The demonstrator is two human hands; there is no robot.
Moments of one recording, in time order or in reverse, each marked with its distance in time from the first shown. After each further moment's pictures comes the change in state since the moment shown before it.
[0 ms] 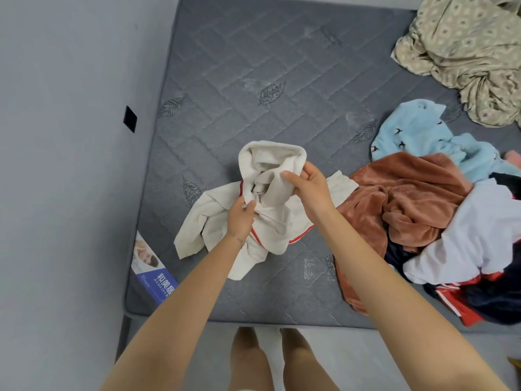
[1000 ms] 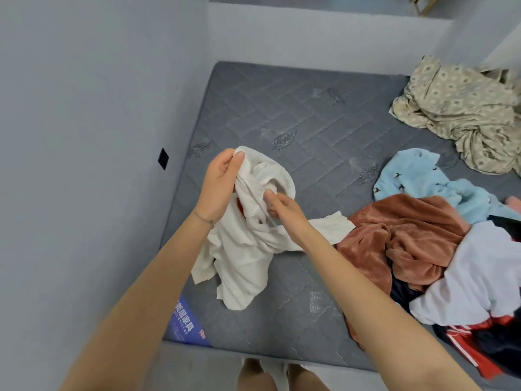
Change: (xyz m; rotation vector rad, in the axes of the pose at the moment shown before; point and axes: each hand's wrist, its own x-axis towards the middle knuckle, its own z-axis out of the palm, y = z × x) left_hand -0.091 0.188 -0.060 -0.046 -0.049 0.685; right_hand -0.045 -0.054 0.054 -0.236 -0.165 0.059
